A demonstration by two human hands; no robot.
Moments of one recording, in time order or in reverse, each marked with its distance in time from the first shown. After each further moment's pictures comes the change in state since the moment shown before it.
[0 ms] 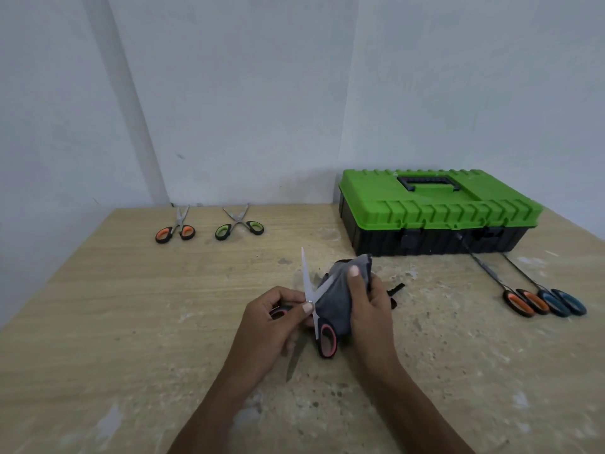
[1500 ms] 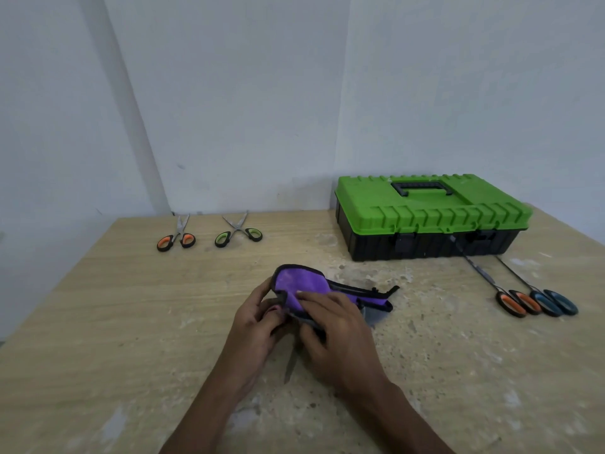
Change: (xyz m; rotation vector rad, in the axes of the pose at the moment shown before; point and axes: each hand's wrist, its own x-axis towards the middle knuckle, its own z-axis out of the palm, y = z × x) left_hand 0.004 -0.003 -0.008 -0.458 0.013 -0.165; right_hand -0.027 0.004 -0.005 -1.064 -0.325 -0.749
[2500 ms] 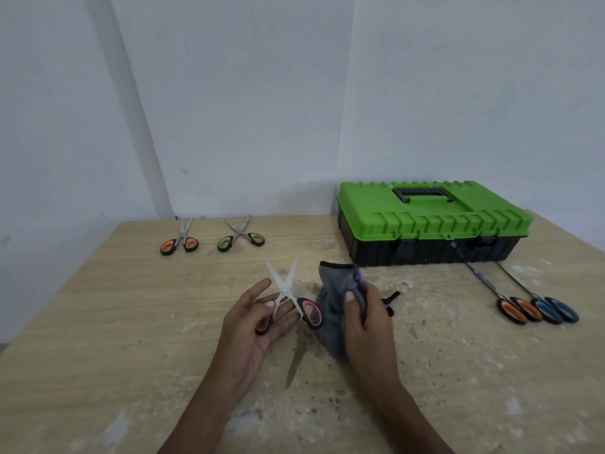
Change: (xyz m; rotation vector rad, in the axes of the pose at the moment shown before) left_hand -0.003 0.012 -0.001 -0.288 0.080 -0.019; right_hand 0.005 0.011 -0.012 0.624 0.239 0.463
